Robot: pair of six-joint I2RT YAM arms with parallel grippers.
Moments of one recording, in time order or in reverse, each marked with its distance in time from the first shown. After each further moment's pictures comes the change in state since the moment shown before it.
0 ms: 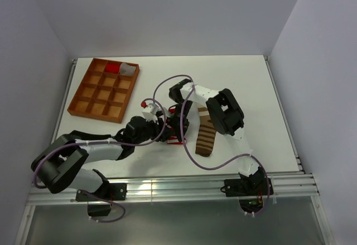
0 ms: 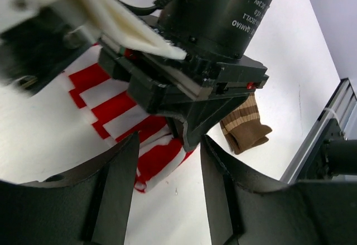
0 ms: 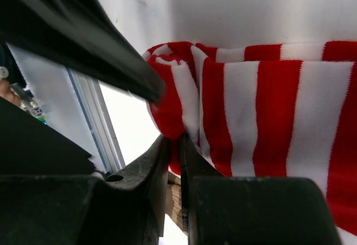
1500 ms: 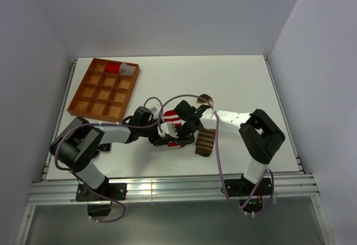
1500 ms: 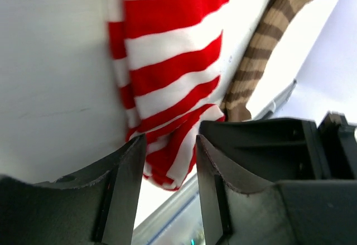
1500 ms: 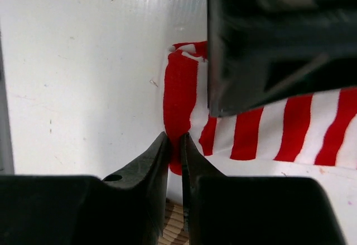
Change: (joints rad) left arm 0.133 0.278 0.239 -0.434 0.340 -0.427; right arm 0.166 -0.639 -0.772 0.784 0.280 -0.079
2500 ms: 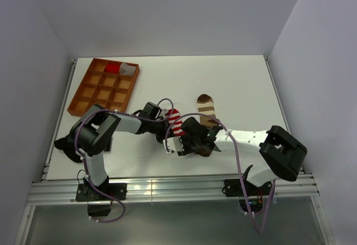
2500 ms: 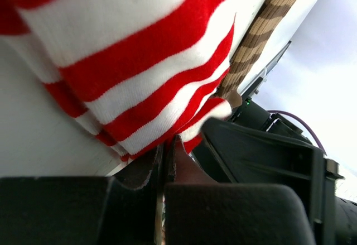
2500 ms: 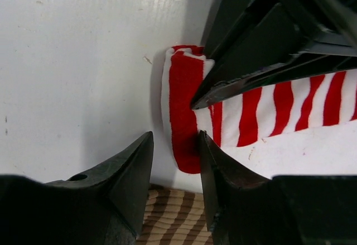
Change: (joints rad) left arm -0.011 0.222 0.178 -0.078 0.219 0.013; right arm 0.122 -0.252 -0.338 0.360 0.269 -0.022
